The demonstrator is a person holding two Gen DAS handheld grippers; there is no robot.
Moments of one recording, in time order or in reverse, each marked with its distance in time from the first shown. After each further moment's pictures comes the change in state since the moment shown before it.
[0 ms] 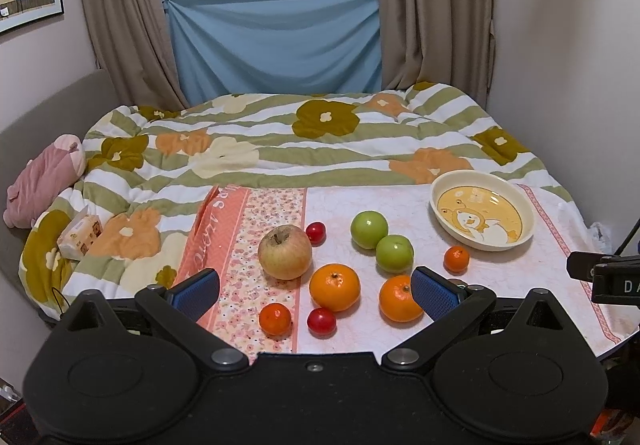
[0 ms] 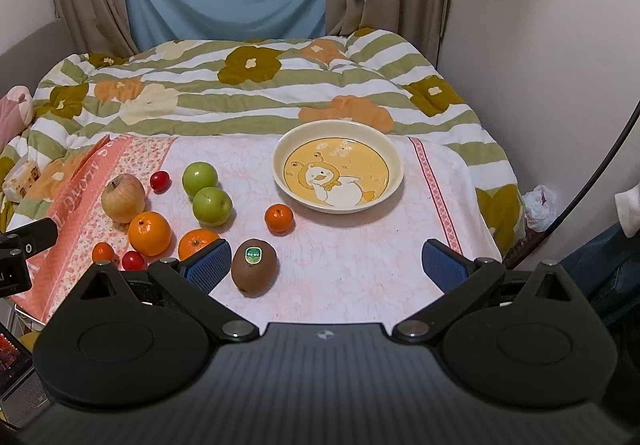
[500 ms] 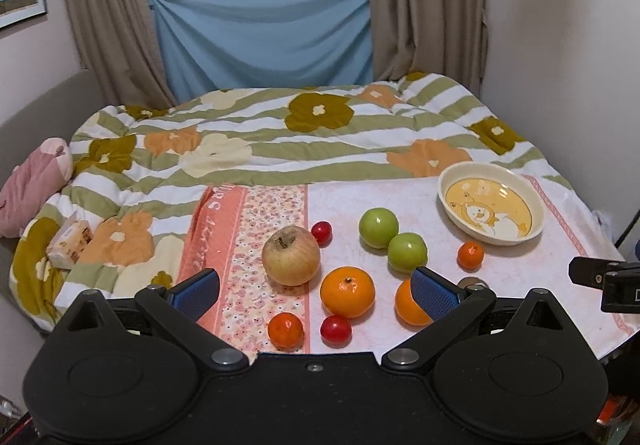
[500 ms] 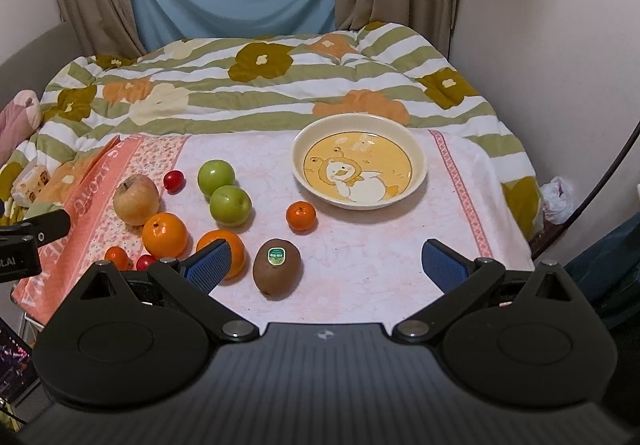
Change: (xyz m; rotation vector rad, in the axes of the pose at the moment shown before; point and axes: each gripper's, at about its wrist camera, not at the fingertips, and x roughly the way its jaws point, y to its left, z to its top) left arm 0.037 0.019 0.004 0.064 0.078 -0.030; right arm 0.023 0.016 -0.005 0.034 0.016 0.034
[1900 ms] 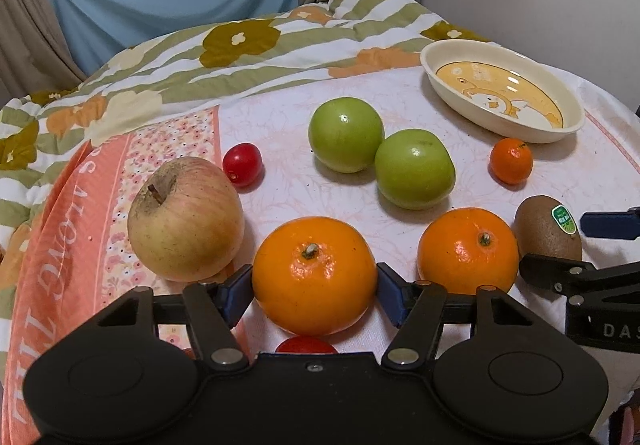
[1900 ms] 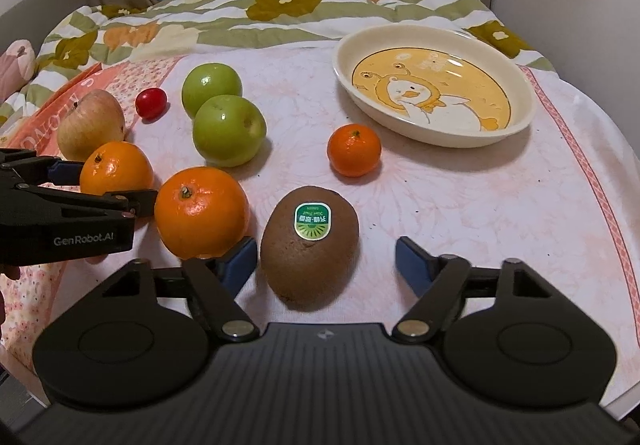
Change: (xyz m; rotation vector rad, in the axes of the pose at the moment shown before) left arm 0.182 -0.027 -0.021 0.153 0.095 -0.172; right arm 0.171 0.039 -0.049 -0.061 0.109 0.063
